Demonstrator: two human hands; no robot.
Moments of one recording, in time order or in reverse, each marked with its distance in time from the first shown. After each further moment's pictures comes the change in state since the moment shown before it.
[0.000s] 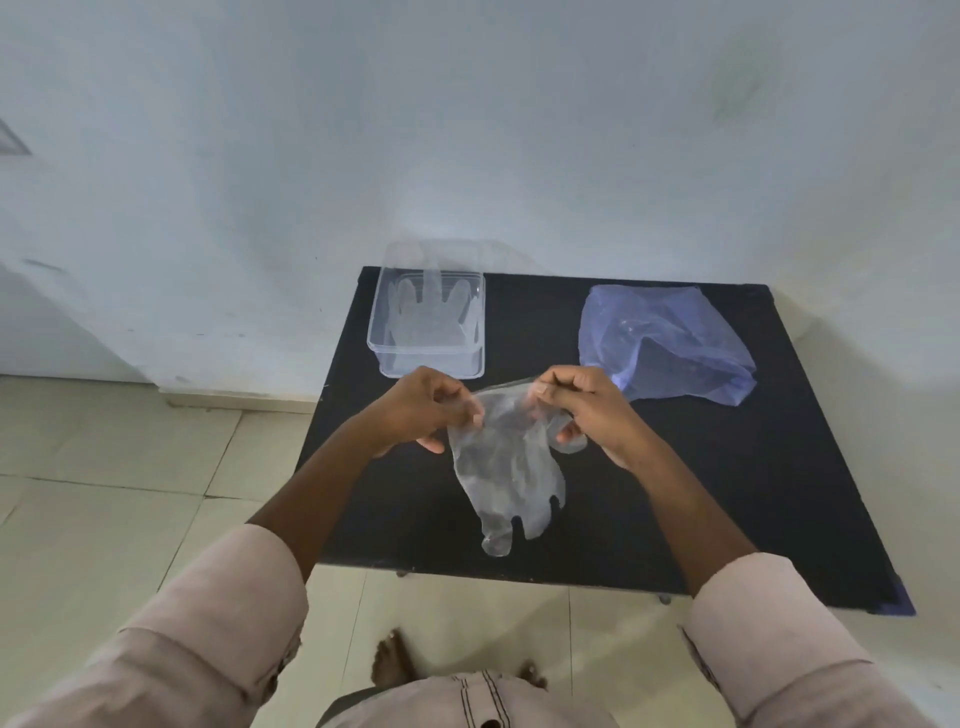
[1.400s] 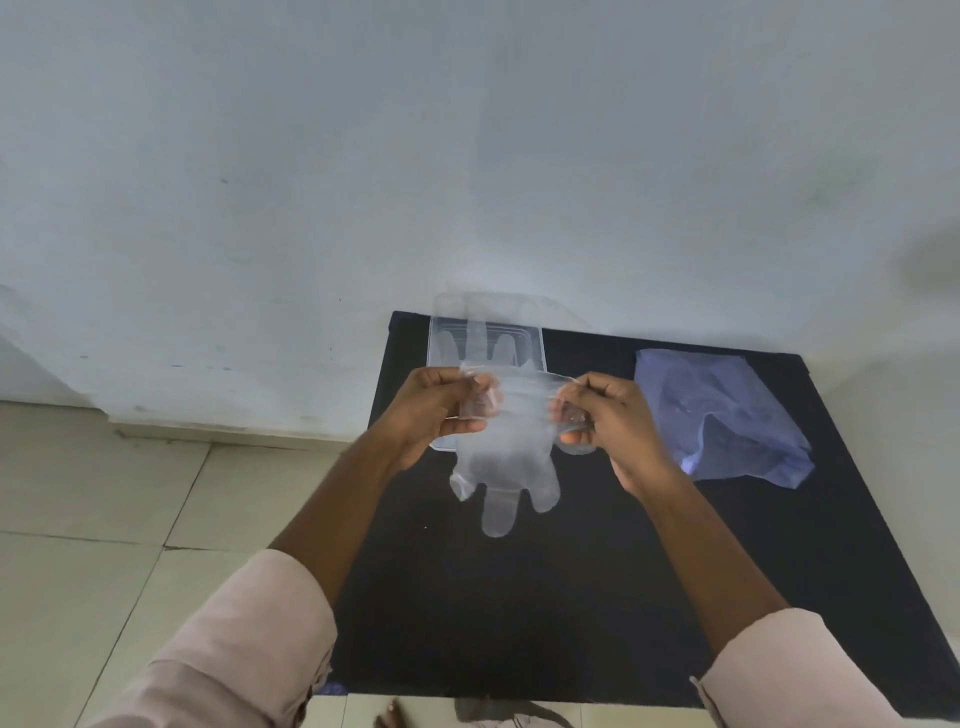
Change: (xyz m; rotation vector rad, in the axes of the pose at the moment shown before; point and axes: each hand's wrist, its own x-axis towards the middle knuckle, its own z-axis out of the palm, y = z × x) left_hand 0.078 -0.042 -0.136 -0.670 0.070 0.077; right_hand 0.119 -0.081 0.076 0.167 0.332 0.091
